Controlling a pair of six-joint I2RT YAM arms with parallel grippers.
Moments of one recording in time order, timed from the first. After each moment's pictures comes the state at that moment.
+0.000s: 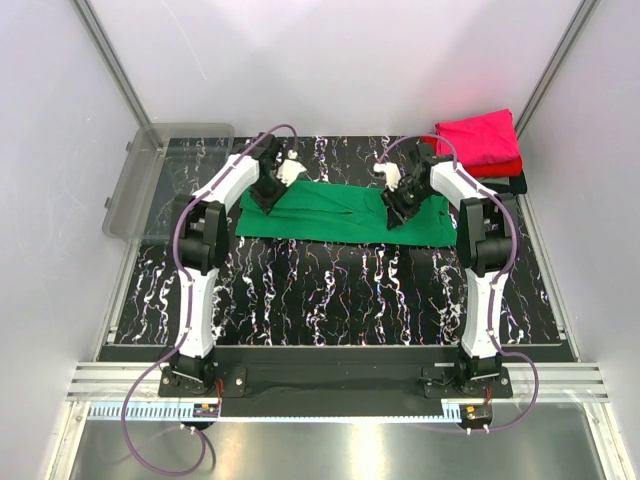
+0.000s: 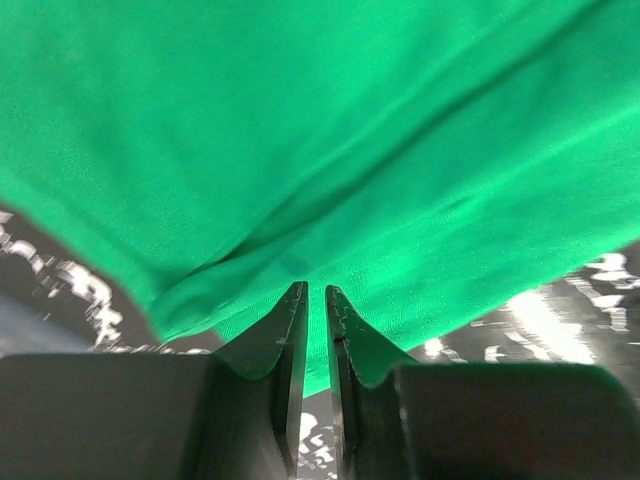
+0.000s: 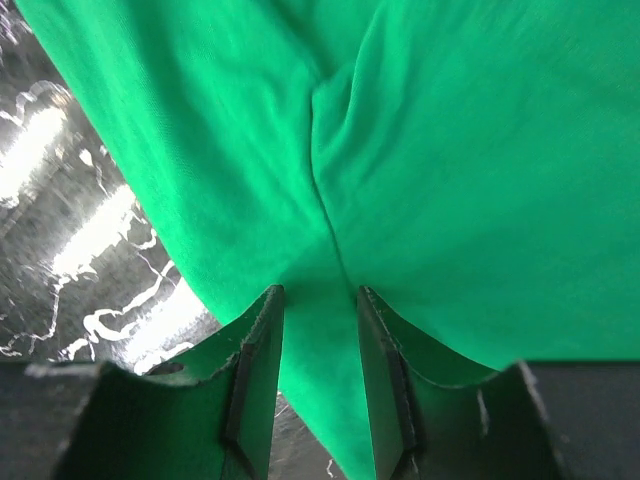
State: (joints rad) left arm -0.26 2.27 1.97 -0.98 0.08 0.53; right arm 0.17 2.20 1.75 -0.87 -0.53 -0.62
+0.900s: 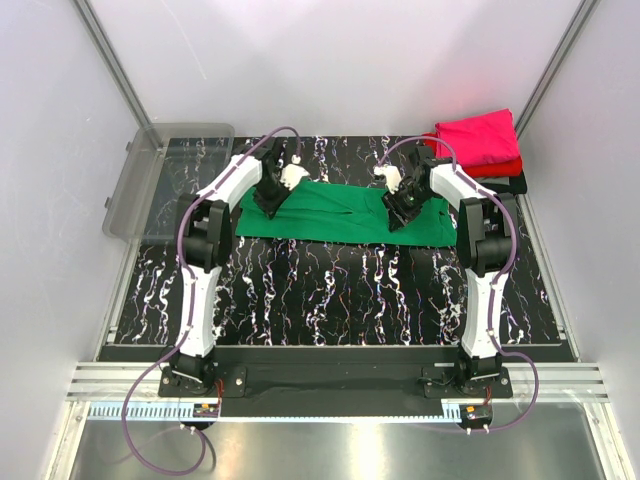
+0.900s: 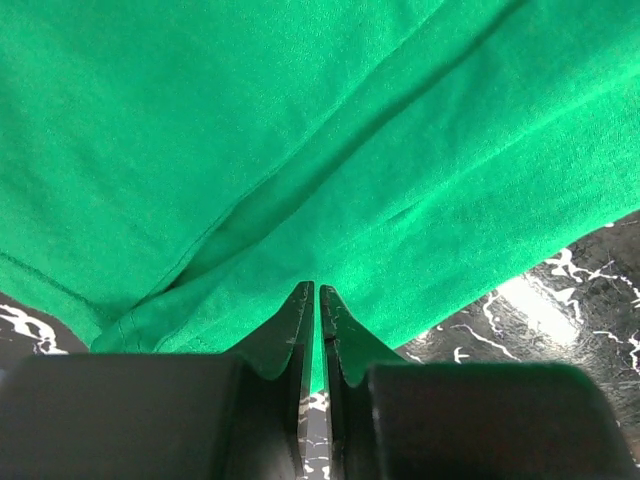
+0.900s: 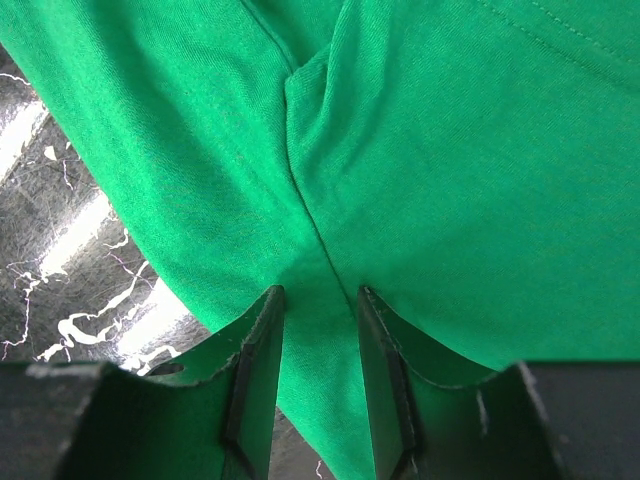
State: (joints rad) left arm -0.28 2.32 2.00 -1.04 0.15 0.54; right arm 0.17 2.20 1.71 -0.84 -0.49 -0.62
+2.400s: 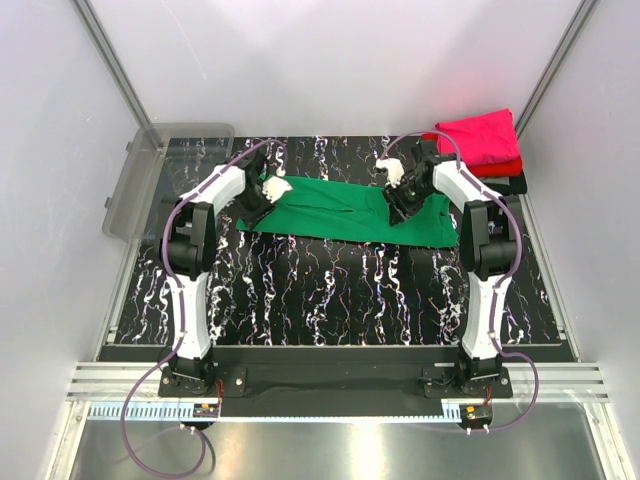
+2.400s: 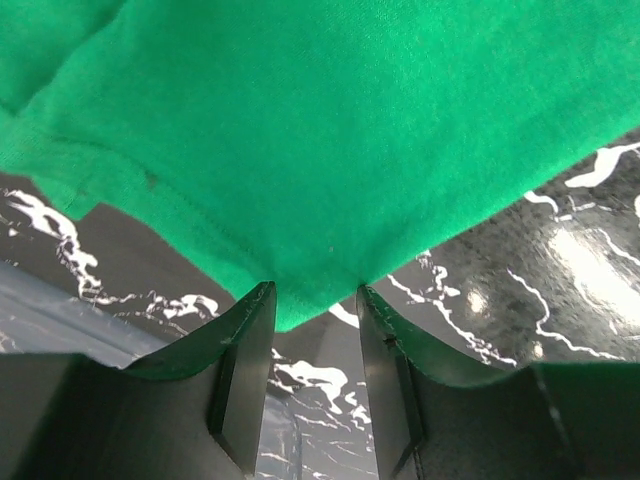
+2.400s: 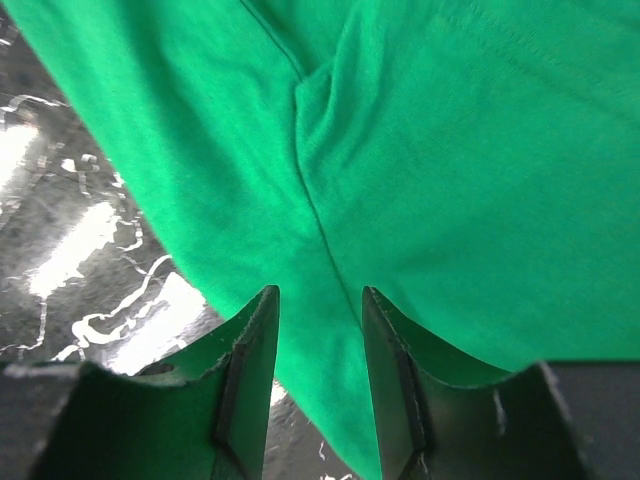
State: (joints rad) left arm -0.21 2.16 1.71 -0.91 0.03 0.69; right arm 0.17 2.16 1.71 -0.83 -0.47 -0.59
